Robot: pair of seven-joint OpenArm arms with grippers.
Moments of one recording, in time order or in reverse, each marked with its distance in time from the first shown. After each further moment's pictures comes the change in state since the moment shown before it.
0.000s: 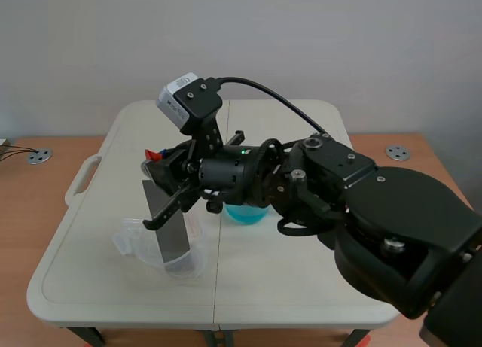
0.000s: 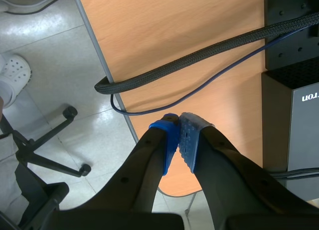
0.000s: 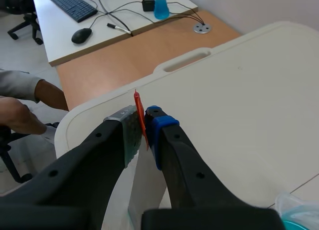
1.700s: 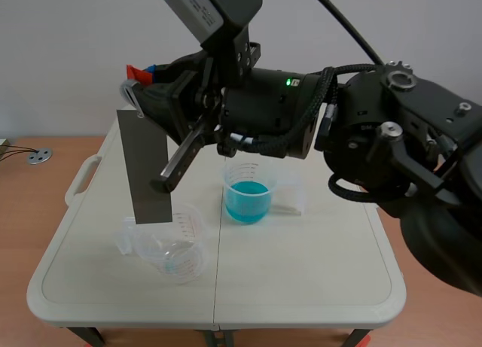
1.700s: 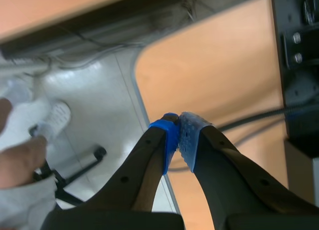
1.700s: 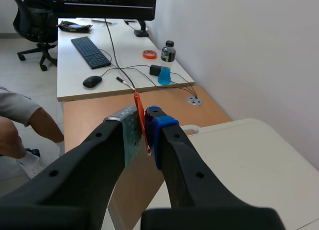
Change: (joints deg) left arm -1.1 0.0 -10.5 12.3 0.0 -0.7 3.2; right arm -4.1 9.5 5.3 25.4 -1.1 2.9 2.8
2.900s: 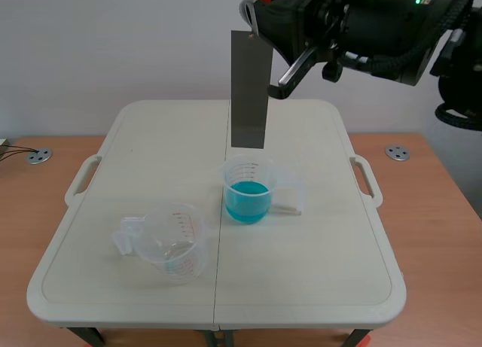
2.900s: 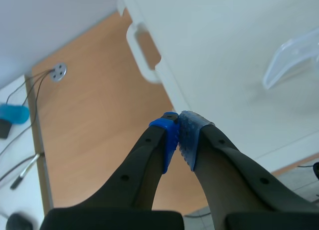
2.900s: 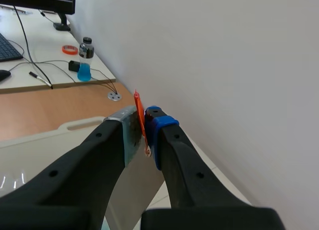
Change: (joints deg) left arm -18.2 -6.9 -12.7 15.2 -0.4 -6.9 -3.1; right arm 1.0 7.8 16.8 1.8 1.1 0.6 0.2
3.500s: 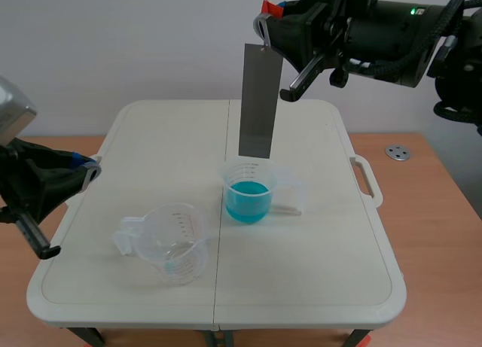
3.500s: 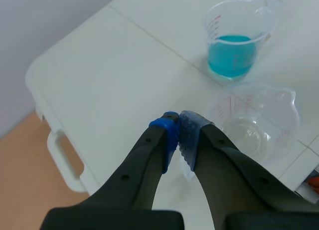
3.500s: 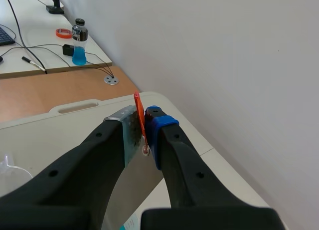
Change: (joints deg) left arm -20.5 3.4 20.1 0.0 5.1 -8.6 0.0; right arm 3.4 -0.2 0.0 -6.6 0.0 2.4 0.0
